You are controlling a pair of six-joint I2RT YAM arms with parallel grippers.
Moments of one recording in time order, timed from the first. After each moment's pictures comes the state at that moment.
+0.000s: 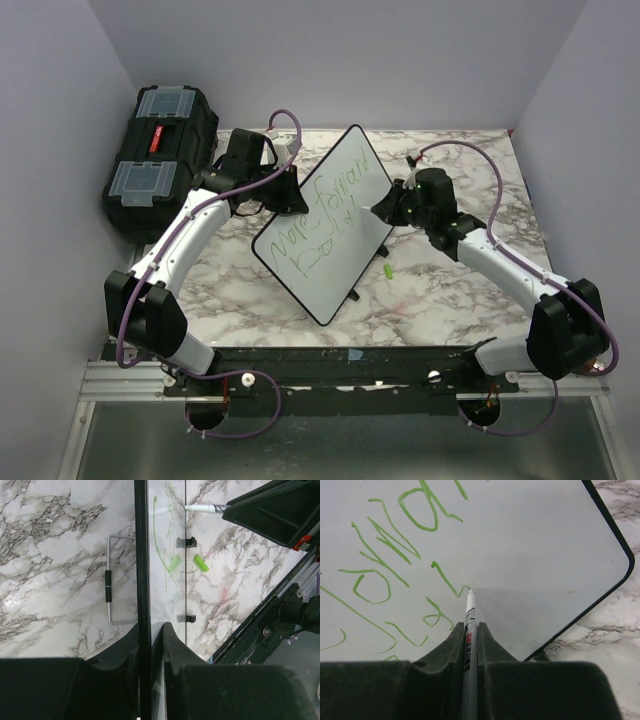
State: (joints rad) left arm -0.36 1.52 1.43 -0.69 0.52 -0.17; right arm 0.45 1.39 0.96 -0.06 -0.12 0.47
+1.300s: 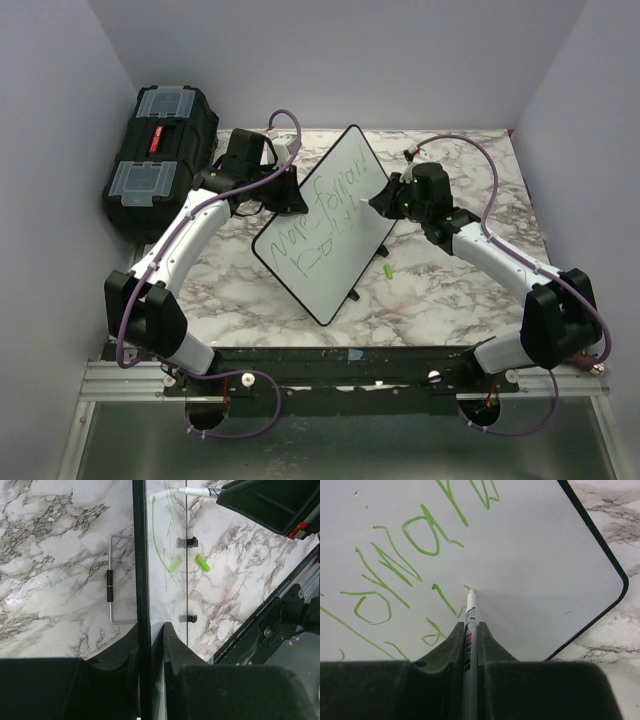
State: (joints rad) left arm -0.36 1.52 1.43 -0.69 0.52 -0.16; right arm 0.45 1.45 1.01 -0.02 -0.10 0.45
